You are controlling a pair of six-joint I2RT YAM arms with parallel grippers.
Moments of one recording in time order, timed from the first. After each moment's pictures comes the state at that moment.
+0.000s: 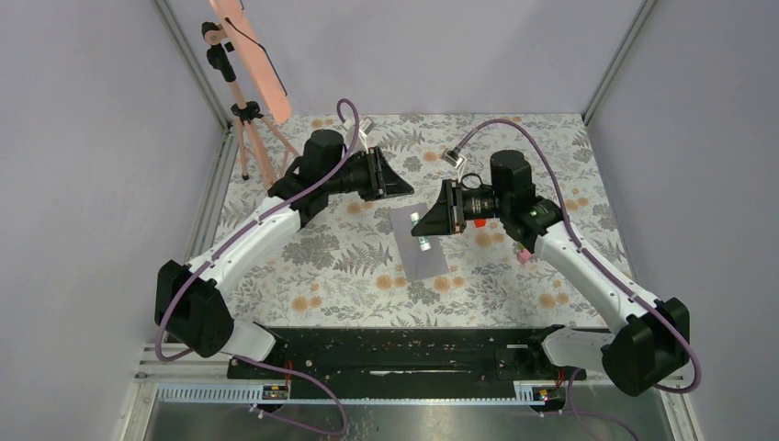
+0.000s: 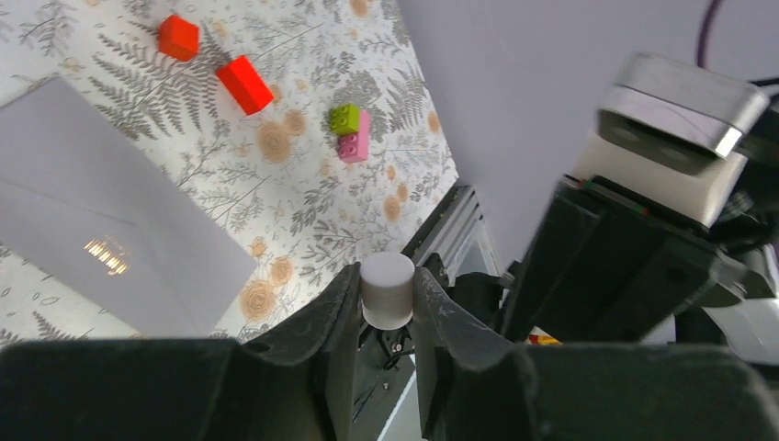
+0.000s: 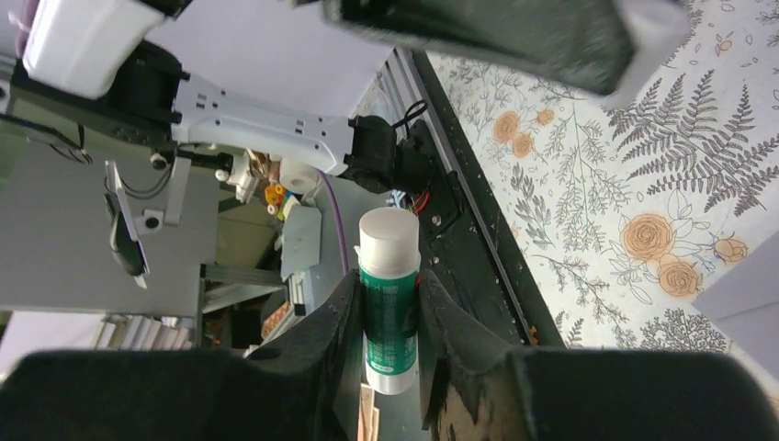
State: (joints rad) left arm -0.53 1.43 1.23 -0.19 0.59 -0.78; right arm 0.48 1.22 1.01 -0.21 -1.00 0.61
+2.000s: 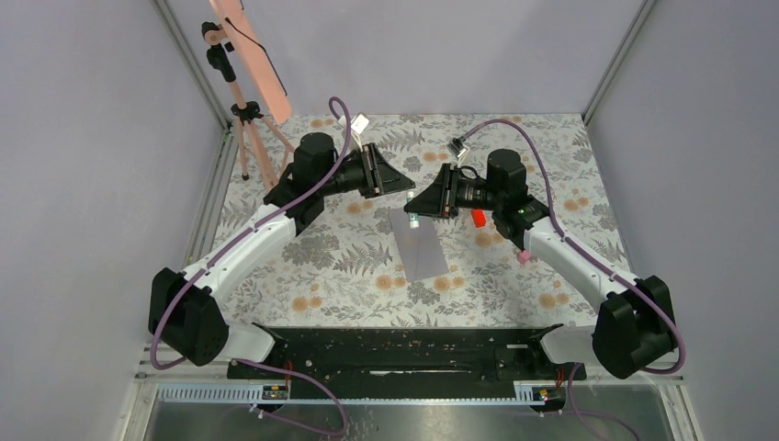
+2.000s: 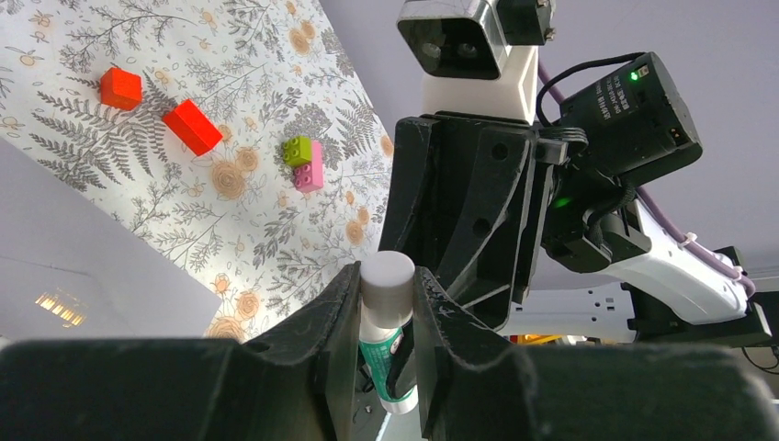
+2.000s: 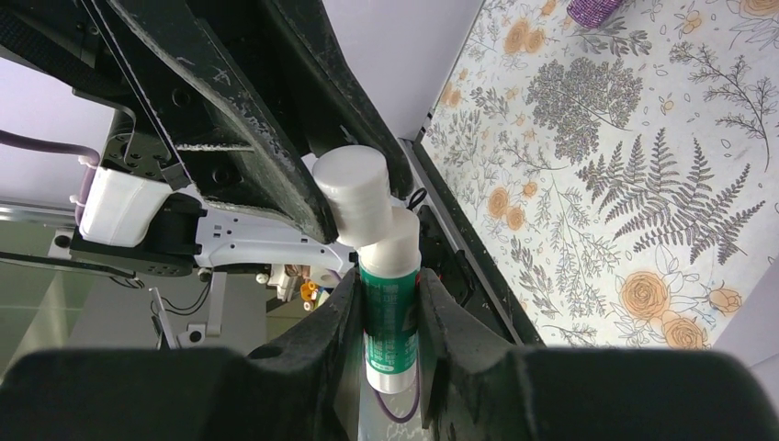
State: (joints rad) left arm -0.52 1.38 1.15 0.02 0.66 -0.86; right arm 0.45 1.32 0.95 0.13 -0.85 0.94
